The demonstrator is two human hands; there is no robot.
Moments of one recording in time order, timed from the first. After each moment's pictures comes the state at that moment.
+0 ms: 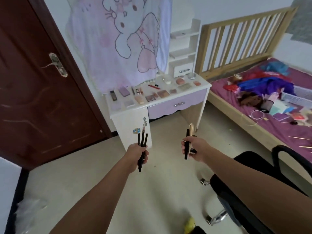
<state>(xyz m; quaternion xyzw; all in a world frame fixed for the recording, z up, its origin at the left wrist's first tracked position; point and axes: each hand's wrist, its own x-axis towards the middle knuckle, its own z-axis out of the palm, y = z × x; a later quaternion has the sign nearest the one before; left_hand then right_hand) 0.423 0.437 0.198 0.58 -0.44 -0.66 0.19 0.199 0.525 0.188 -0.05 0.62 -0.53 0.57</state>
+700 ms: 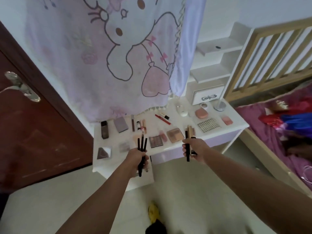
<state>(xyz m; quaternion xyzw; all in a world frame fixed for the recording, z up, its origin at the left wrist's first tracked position) 0.226 0.029 0.167 0.62 -0.37 -0.66 0.20 -0.009 0.082 0.163 -0.10 0.67 -0.44 0.58</state>
